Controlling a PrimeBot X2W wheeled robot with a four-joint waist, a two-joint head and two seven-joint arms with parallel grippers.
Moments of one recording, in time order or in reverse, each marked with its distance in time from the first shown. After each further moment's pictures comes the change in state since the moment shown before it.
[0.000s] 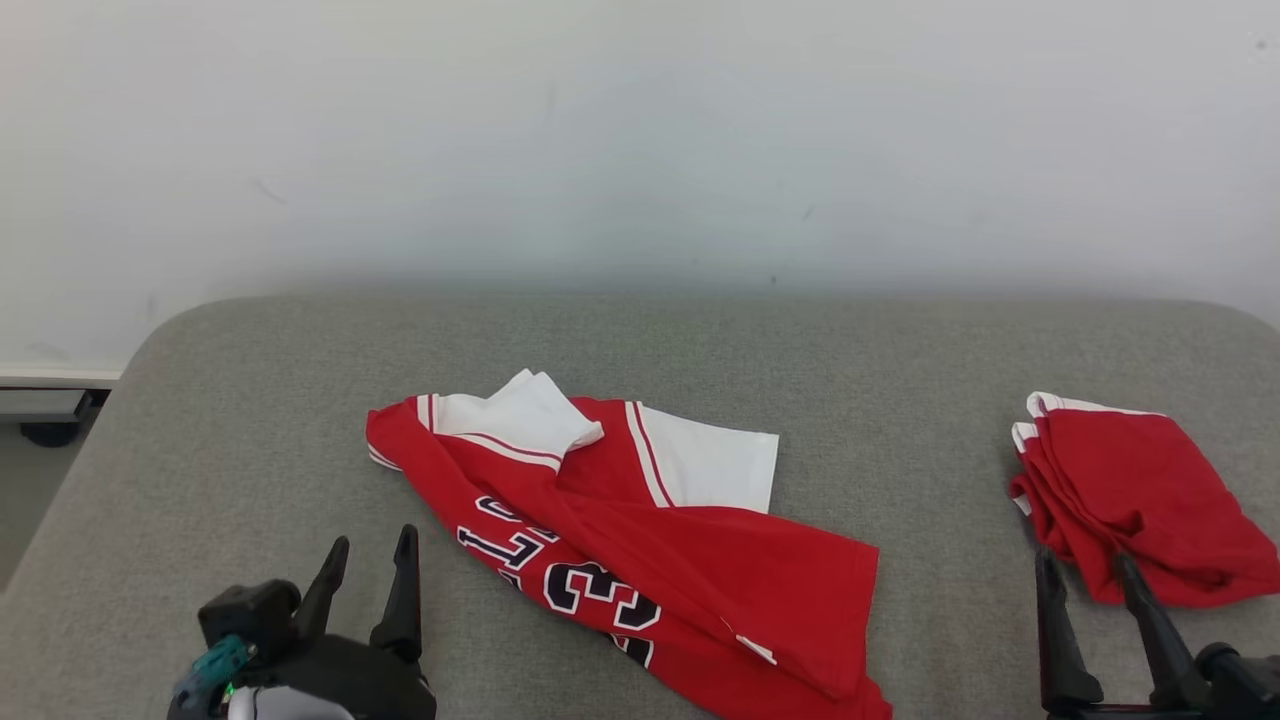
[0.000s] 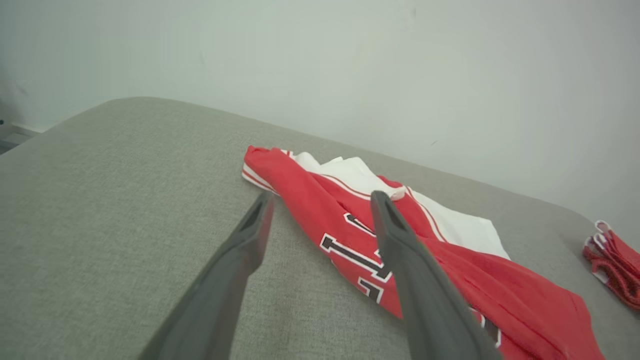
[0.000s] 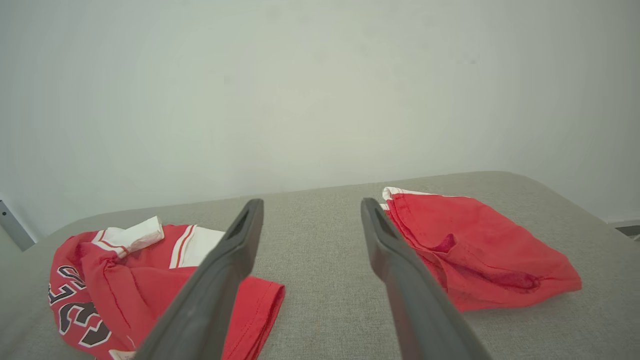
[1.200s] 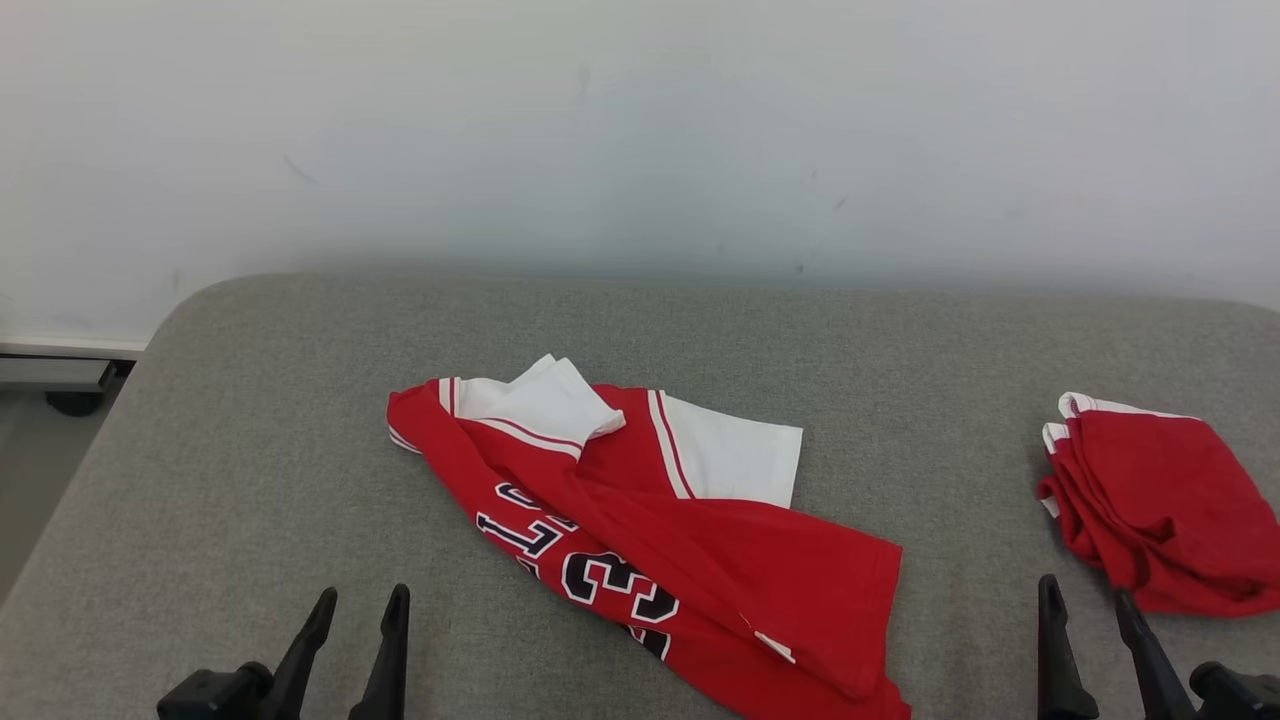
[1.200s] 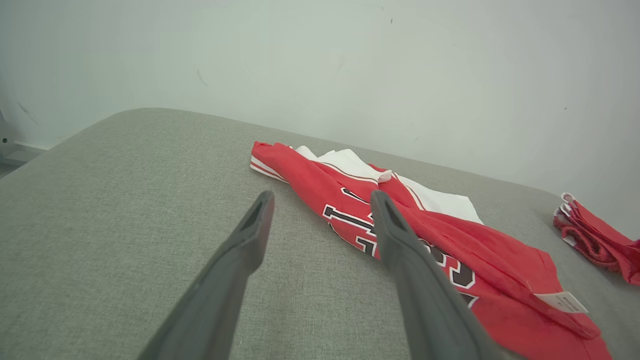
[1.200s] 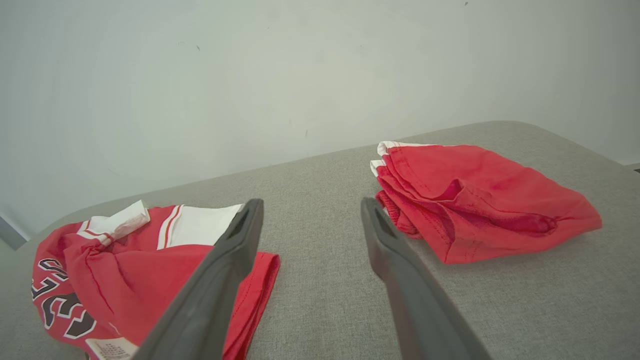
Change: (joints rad) left arm 0.232 0.105 0.034 -0.316 0.060 -0.022 0.000; right arm -0.011 0.039 -0.024 0.116 0.060 -0.001 -0.027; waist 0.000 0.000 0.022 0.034
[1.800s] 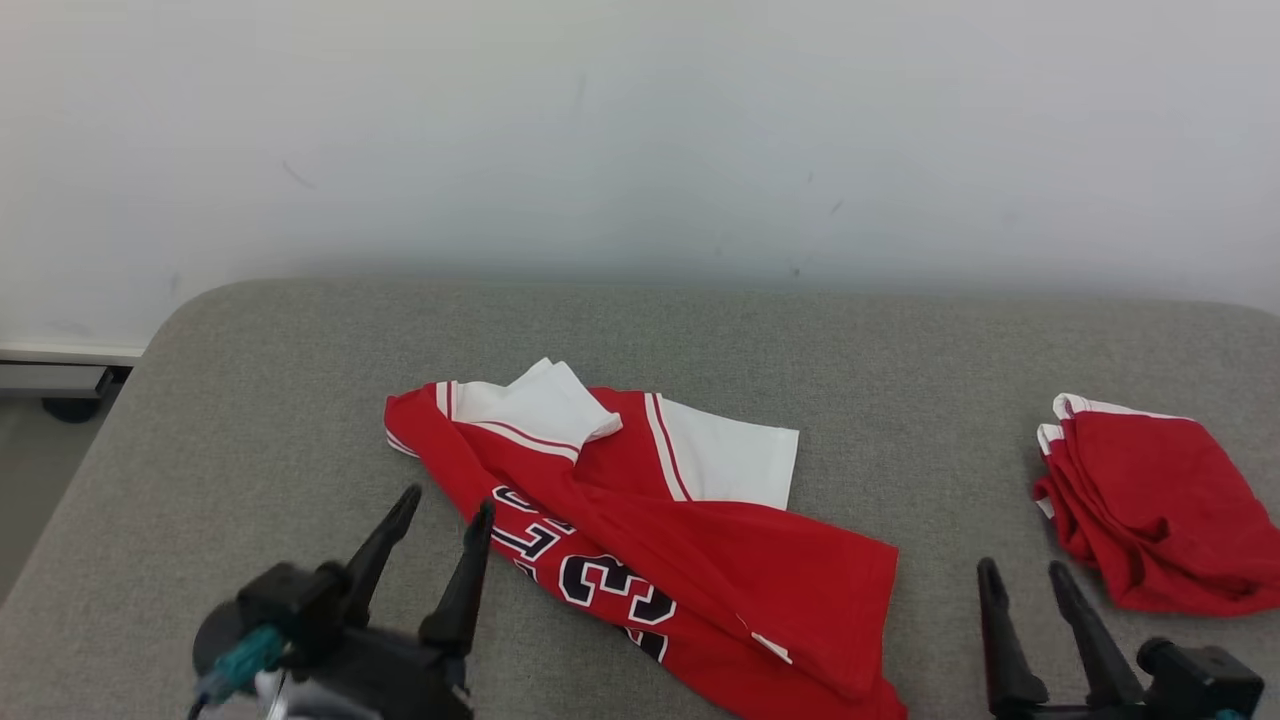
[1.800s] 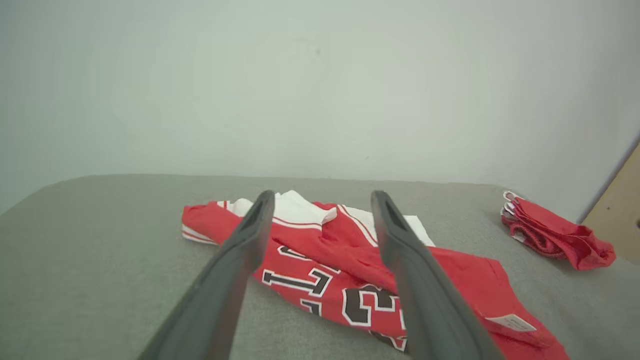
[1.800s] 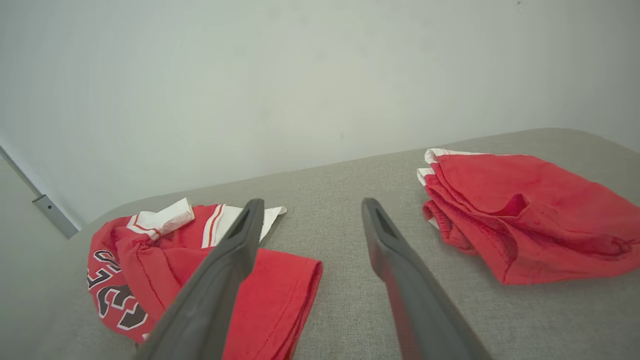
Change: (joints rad) left arm -0.119 -0.003 -0.076 -0.022 0.063 -0.046 0.038; right arm -0.029 0.000 0.049 -0.006 0.007 0.044 0.006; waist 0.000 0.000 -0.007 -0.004
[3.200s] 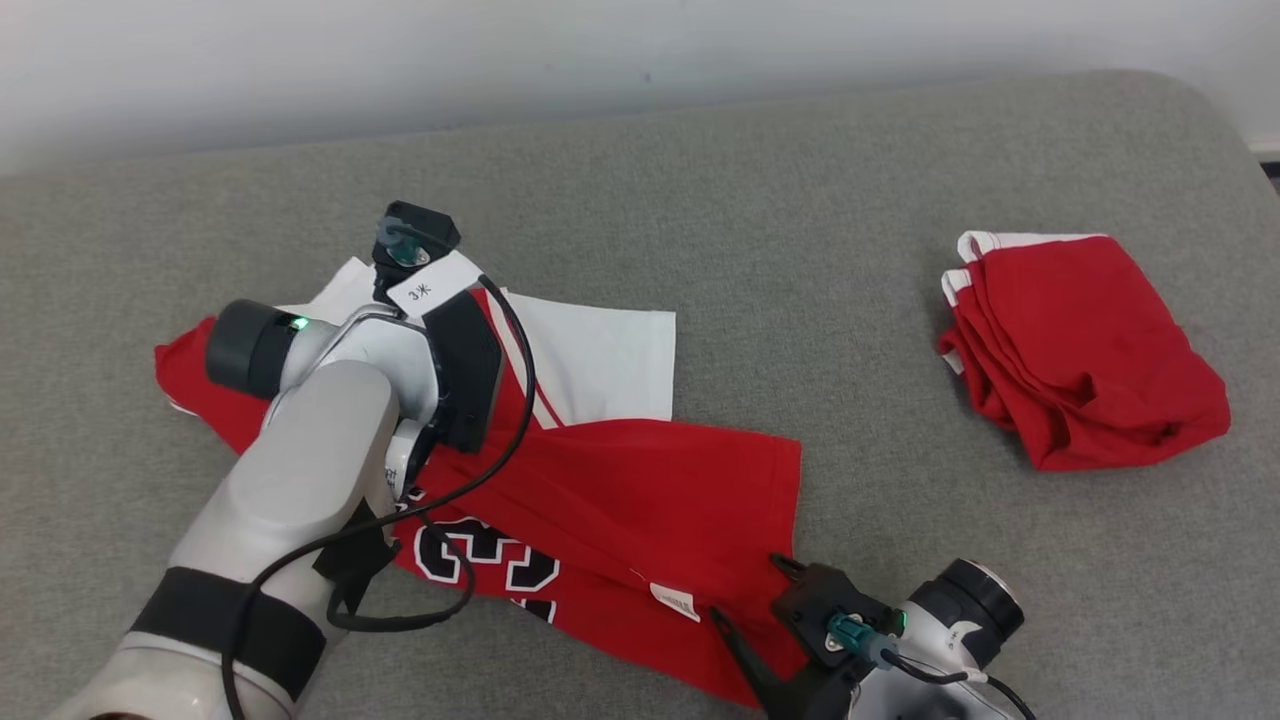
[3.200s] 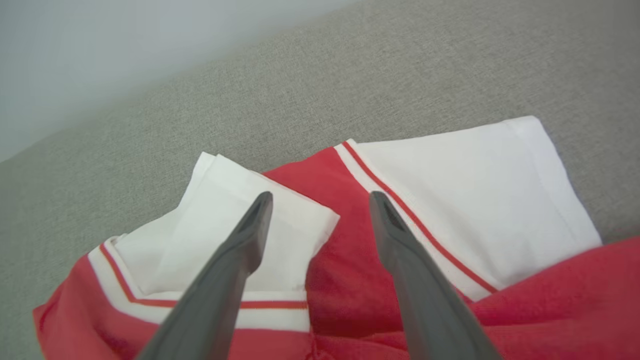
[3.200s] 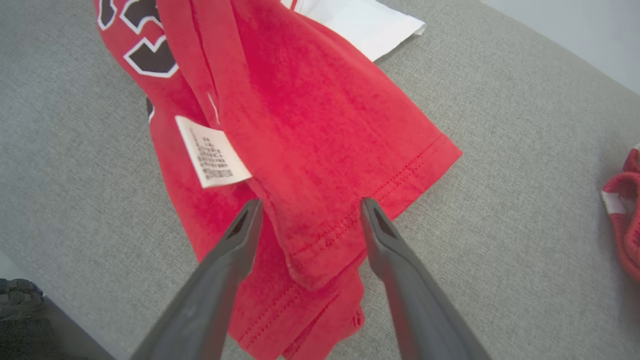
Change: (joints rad) left arm -0.823 -0.223 -0.151 0.800 0.177 -0.012 0.596; right arm -0.305 -0.060 0.473 -0.045 -0.391 0.085 0.598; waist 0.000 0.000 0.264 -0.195
